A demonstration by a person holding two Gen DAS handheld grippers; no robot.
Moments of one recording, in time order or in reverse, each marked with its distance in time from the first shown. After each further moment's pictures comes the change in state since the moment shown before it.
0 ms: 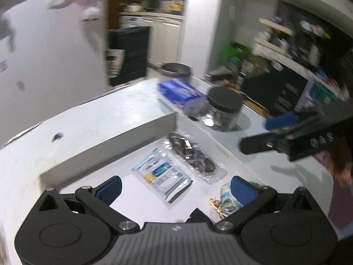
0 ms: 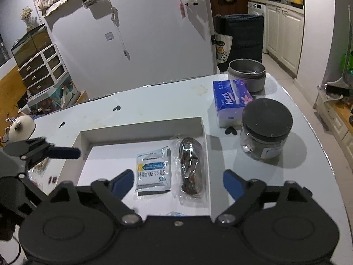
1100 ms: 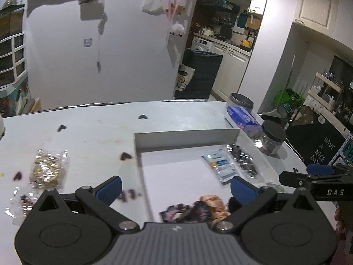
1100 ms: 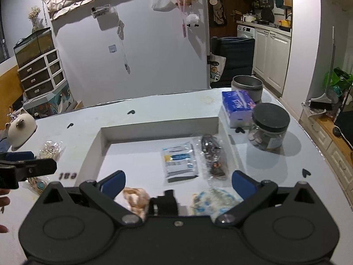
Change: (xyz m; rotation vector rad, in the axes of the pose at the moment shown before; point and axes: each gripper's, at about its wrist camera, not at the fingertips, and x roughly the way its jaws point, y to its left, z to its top) left arm -0.135 0.047 -0.084 -0.343 -0.151 0.244; right arm -0.044 0.096 -0.058 -0.016 -0.126 -0.104
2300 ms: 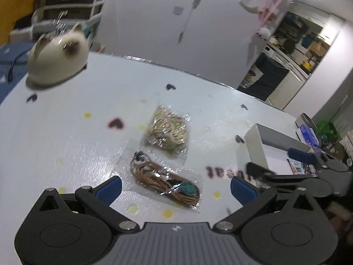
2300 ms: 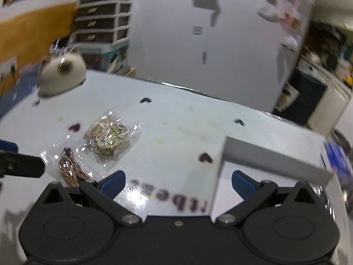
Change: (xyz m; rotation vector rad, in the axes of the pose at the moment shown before) left arm -0.042 0.231 -0.042 -0.316 0.091 0.130; right arm 0.120 0.274 -0.004 -0.431 0.024 0.084
